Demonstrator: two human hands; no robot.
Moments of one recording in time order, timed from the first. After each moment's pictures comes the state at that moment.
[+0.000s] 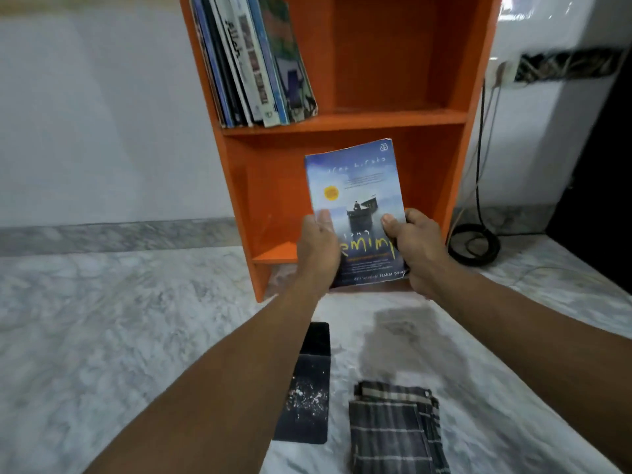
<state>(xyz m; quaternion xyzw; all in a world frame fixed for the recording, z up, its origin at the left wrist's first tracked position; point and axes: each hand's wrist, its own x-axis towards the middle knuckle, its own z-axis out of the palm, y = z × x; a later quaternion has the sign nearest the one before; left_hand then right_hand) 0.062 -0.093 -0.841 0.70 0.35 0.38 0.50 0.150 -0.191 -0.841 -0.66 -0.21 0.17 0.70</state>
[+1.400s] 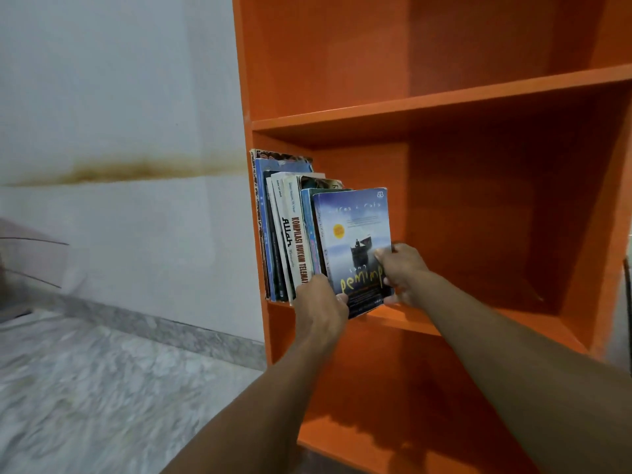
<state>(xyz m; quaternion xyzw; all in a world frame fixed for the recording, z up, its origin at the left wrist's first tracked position) 0.157 0.024 -0.667 0.74 0.51 0.40 0.19 0.297 0.019 -0.632 -0.67 -0.34 0.27 0.60</state>
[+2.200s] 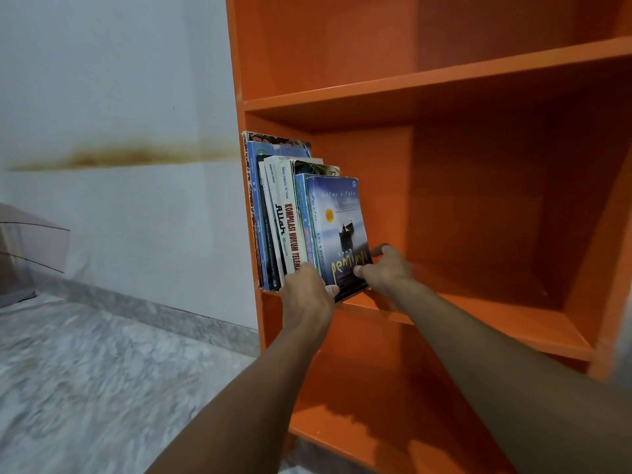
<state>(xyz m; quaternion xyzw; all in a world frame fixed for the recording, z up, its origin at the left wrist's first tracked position) 0.166 0.044 -0.679 0.71 0.54 0.42 0.16 0.300 0.041 -0.661 -0.73 -0.42 0.14 0.52</state>
